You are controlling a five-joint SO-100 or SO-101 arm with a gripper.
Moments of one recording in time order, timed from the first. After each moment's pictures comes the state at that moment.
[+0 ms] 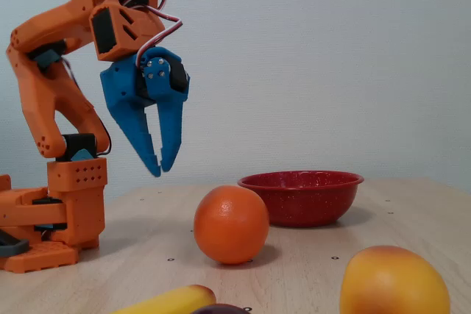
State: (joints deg) arm 36.8 121.0 105.9 86.7 -12.9
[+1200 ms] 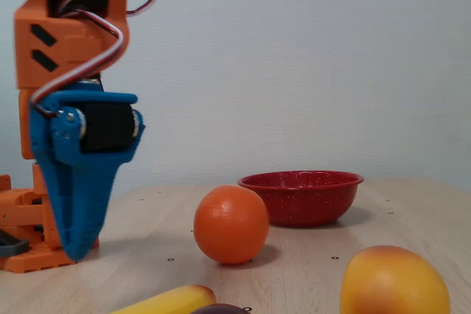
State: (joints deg) arm 62.8 69.7 59.6 93.7 -17.3
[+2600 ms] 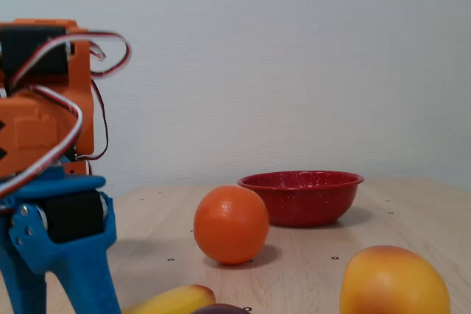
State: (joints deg) arm 67.9 52.5 52.4 87.3 -27.2
